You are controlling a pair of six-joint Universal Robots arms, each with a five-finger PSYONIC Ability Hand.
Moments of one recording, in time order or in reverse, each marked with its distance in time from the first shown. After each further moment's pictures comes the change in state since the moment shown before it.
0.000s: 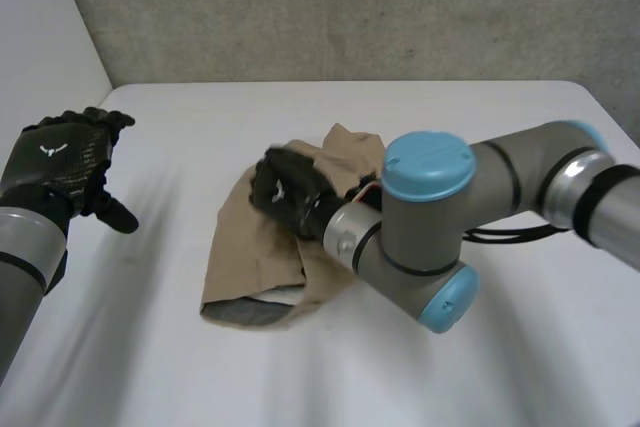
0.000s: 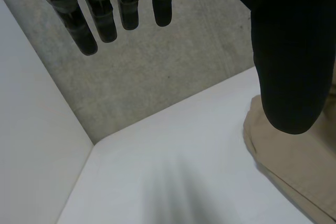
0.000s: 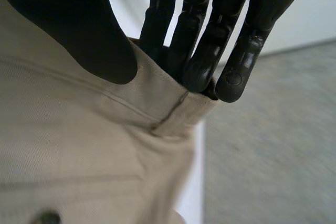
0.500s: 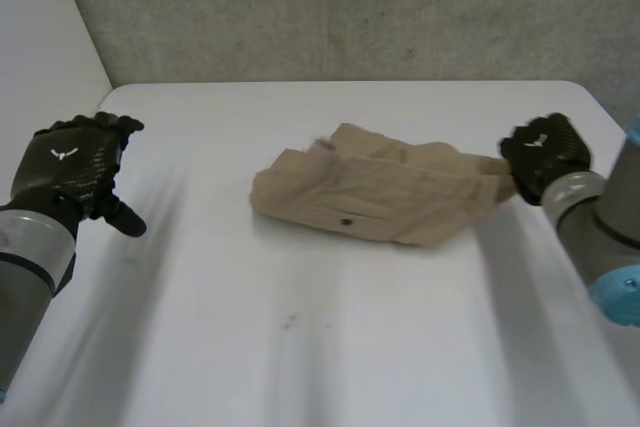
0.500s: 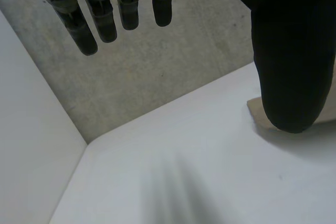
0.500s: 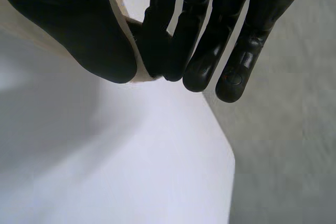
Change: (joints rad) left arm -0.017 -0.022 0.002 0.005 0.002 0.004; right arm -0.485 -0.417 0.534 -0.083 0.386 0.337; left_hand 0.000 0.000 0.000 0.000 0.000; right_hand 0.000 0.000 0.013 0.007 0.002
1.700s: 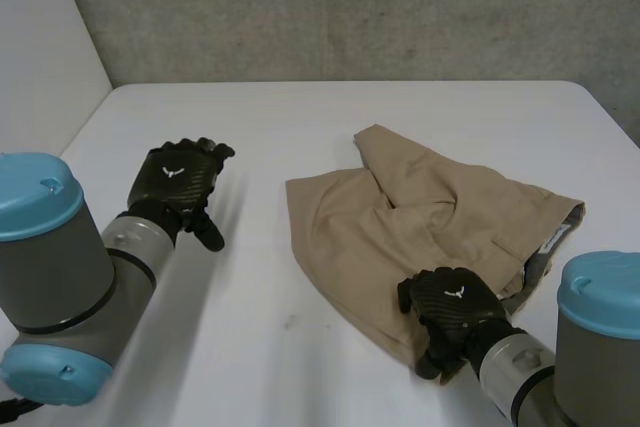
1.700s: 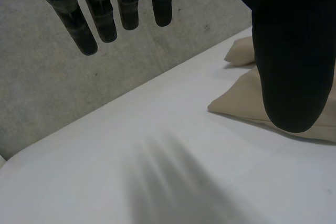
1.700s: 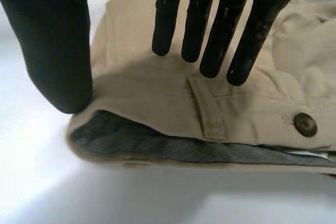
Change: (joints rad) left arm -0.199 -0.323 0.162 0.081 -0.012 0.008; right arm 0.273 -0.174 0.444 0.069 -0.102 0.618; left_hand 0.000 0.000 0.000 0.000 0.000; right_hand -0.476 -0.591 -0.586 -0.600 -0.580
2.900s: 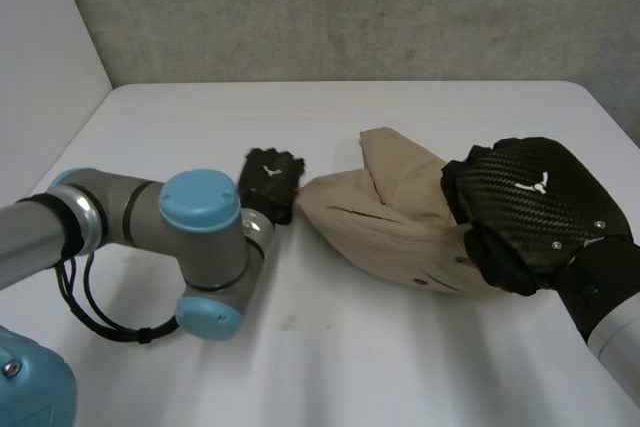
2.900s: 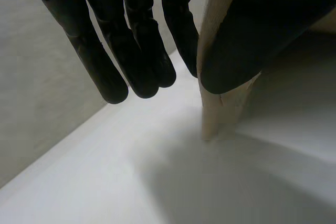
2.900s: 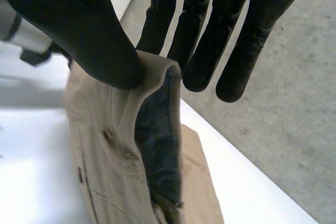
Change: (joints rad) left arm -0.166 -0.568 0.516 0.122 -0.087 0.152; right arm -0.042 -0.522 -0.119 0.234 -0.027 -0.170; left_hand 0.924 0.975 0.956 0.978 0.909; right_hand 0.448 0.580 0.587 0.601 0.590
